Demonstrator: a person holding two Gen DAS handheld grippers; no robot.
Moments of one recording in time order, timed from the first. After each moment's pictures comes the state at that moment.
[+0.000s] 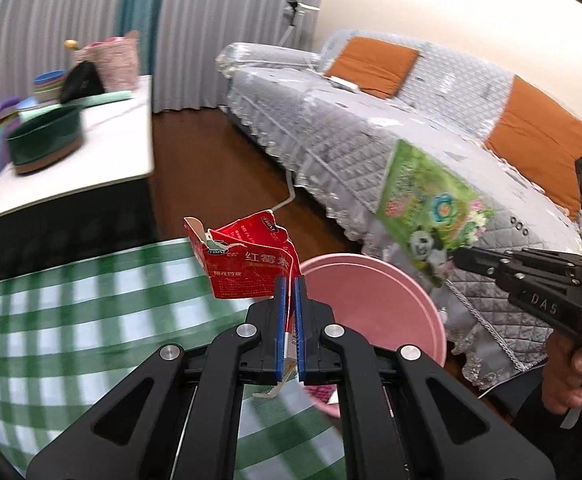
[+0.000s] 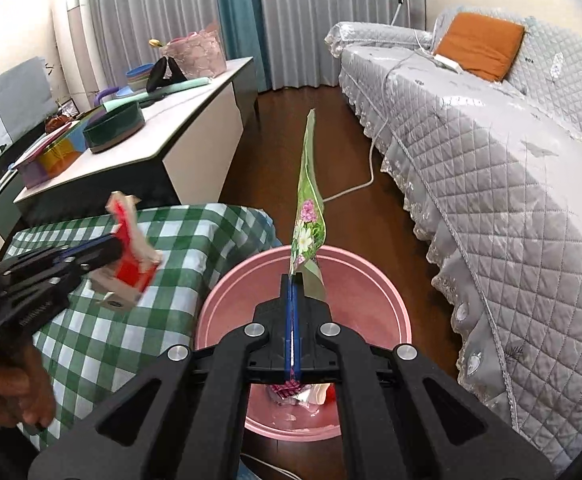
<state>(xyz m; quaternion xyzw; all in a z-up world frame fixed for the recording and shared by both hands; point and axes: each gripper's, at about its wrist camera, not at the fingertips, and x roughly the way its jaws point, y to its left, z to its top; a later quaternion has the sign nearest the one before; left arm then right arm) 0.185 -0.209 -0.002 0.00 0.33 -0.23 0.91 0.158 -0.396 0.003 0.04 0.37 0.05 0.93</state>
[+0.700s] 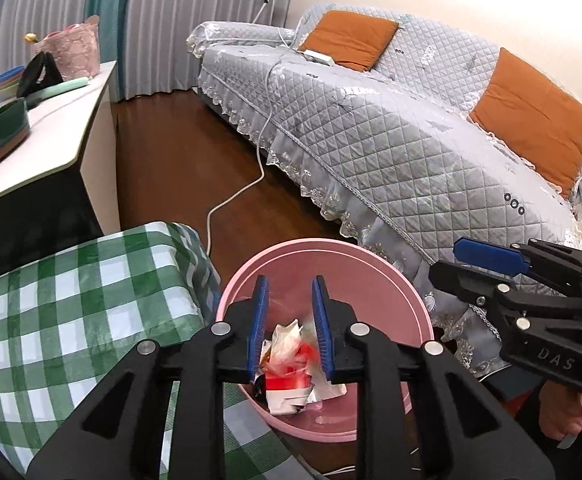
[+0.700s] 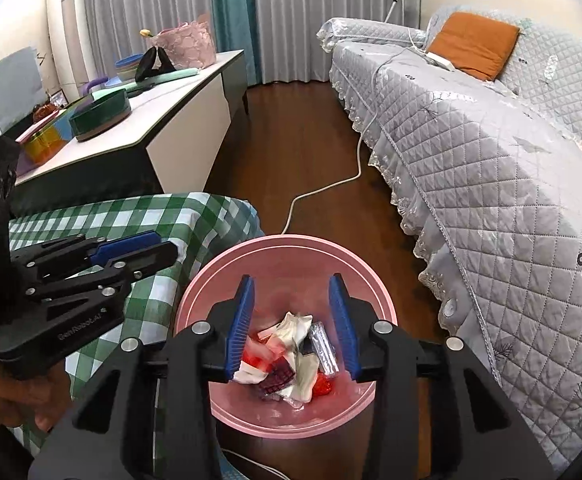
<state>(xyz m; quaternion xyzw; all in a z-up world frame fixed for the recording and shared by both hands) 0.204 -0.243 -0.022 0.01 0.36 -0.26 0.90 0.158 -0.399 -0.005 0.03 0.38 0.03 0.93</state>
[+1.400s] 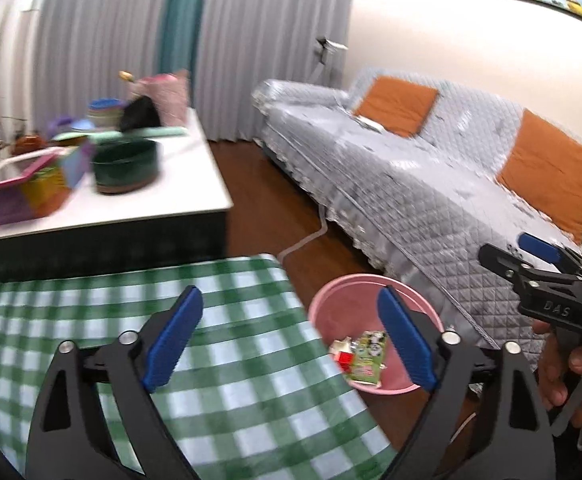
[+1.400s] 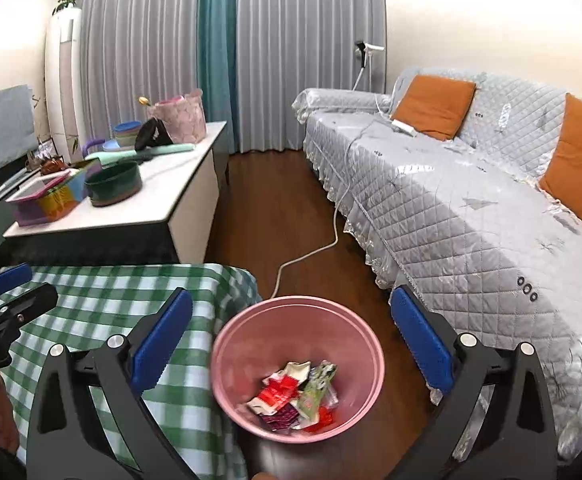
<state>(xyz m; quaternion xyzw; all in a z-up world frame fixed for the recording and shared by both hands) 0.102 -0.119 0.064 -0.02 0.27 -0.16 0.95 0.080 -0.350 0.070 0.02 0.25 -0.03 0.97</state>
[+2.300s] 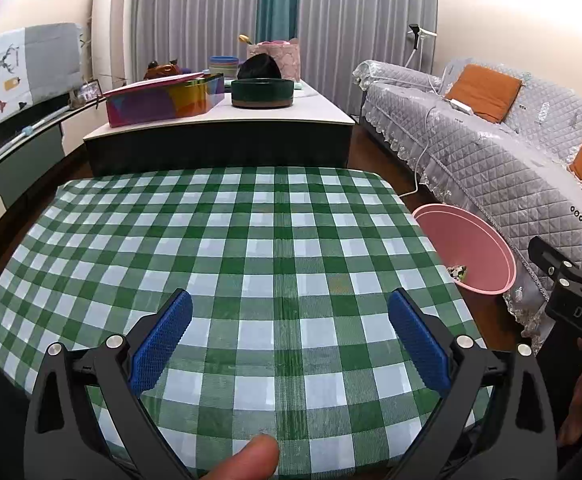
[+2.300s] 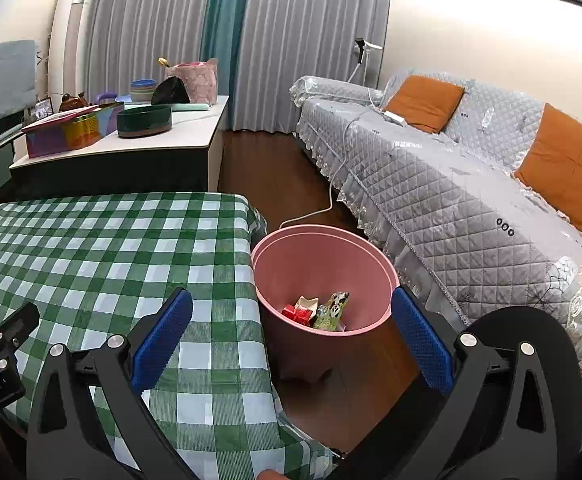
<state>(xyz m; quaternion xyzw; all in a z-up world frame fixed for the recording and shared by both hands) -0.024 -0.054 -0.013 -0.02 0.31 0.01 0.95 -0.019 -0.251 0.005 -0.03 0.27 -0.08 0.96</state>
